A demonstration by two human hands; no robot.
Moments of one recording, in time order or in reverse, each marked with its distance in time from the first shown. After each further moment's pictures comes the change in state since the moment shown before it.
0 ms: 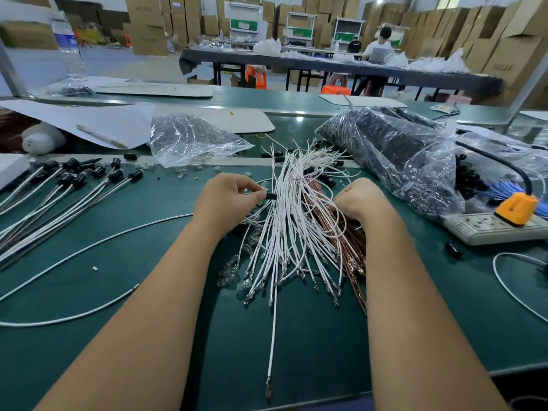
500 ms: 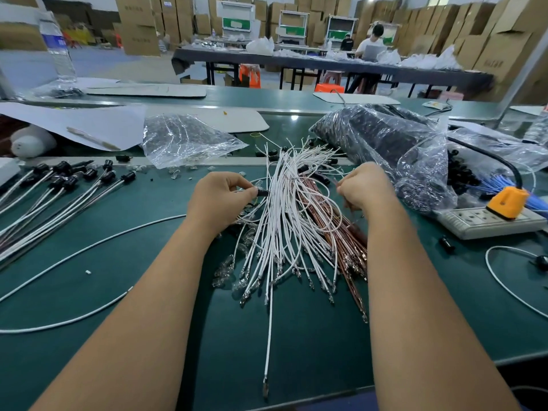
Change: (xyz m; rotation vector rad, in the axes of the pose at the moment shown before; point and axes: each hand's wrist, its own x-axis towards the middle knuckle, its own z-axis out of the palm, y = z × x) left_hand -0.001 0.001 -0.002 -0.080 0.010 -0.016; right_hand 0.001 0.008 -0.017 0.087 0.101 -0.067
